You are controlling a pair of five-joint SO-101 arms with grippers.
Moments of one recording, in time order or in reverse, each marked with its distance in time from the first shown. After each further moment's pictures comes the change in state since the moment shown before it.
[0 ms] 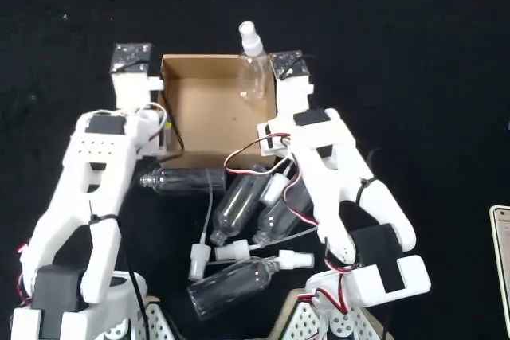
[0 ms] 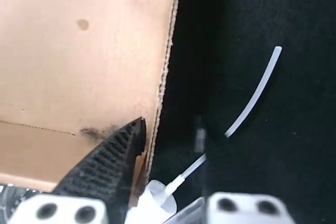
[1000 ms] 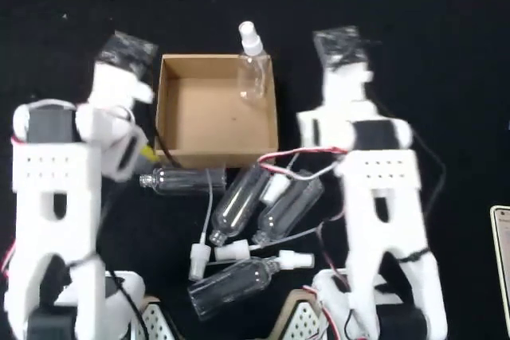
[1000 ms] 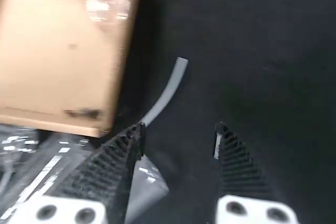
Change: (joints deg) left arm -0.9 -14.5 -23.0 45.2 -26.1; right arm 12.5 -28.3 -2.5 20.0 10.5
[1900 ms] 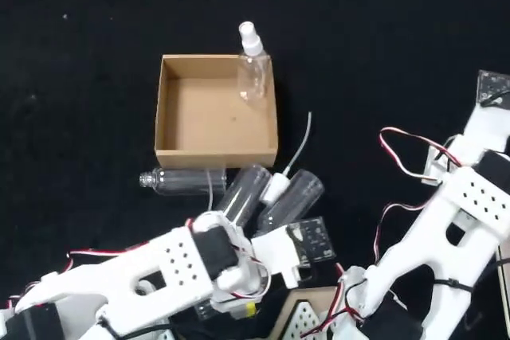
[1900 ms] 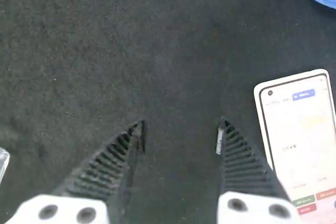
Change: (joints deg) left arm 63.3 -6.0 37.0 -18.7 13.8; right arm 41.2 -0.1 0.0 3.7 15.0
